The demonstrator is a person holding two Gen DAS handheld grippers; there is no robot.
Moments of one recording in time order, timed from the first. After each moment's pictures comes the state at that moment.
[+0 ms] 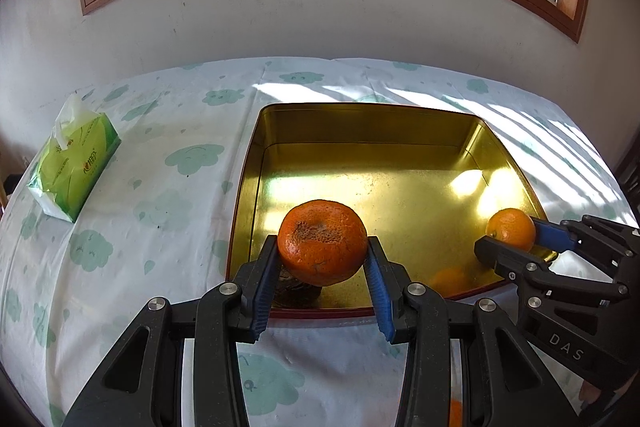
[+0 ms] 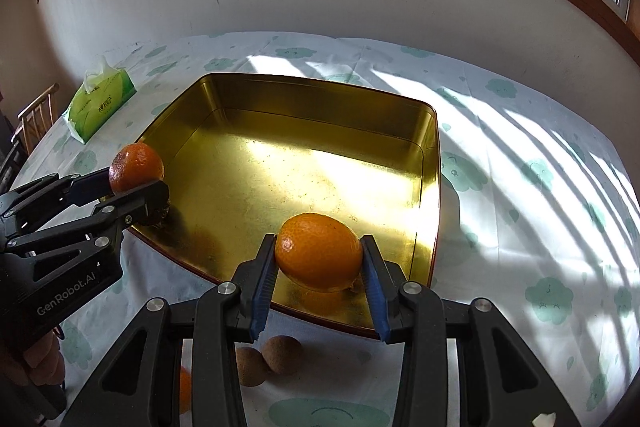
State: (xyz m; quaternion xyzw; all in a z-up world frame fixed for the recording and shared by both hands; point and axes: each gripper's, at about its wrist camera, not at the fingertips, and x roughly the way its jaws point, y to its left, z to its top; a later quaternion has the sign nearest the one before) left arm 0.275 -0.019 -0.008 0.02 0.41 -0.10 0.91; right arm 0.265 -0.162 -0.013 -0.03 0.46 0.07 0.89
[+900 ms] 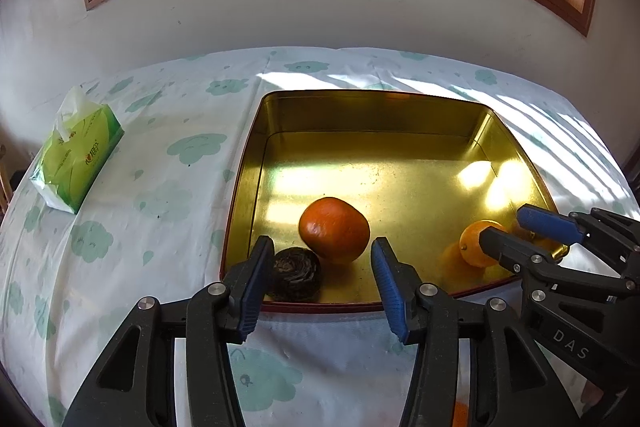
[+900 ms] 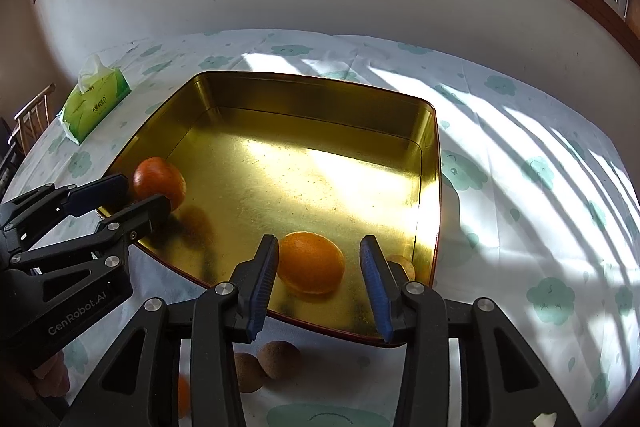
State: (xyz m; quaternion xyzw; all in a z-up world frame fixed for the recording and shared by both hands) left arm 0.274 -0.021 -0.012 0.03 0.42 -0.09 0.90; right arm 0.268 -0.161 -0.016 -0.03 0.46 0.06 0.89
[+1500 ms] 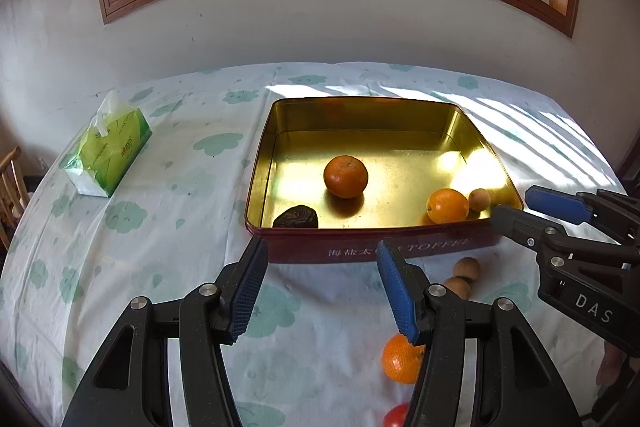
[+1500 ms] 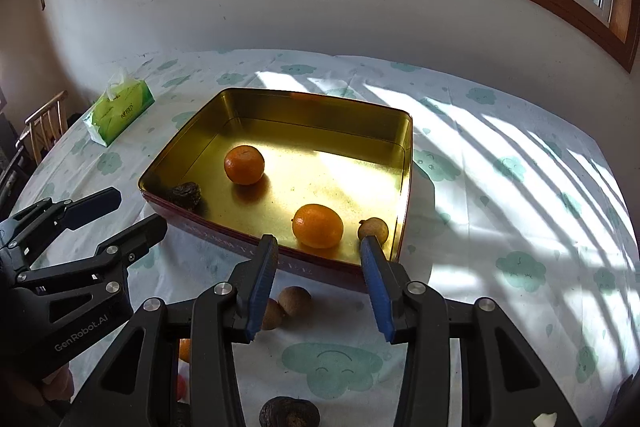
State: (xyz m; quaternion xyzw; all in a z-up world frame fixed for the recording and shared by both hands) left arm 0.204 -0.022 0.015 0.03 0.40 -0.08 0.91; right arm 0.212 -0.168 0.022 -0.03 0.43 0.07 0.90
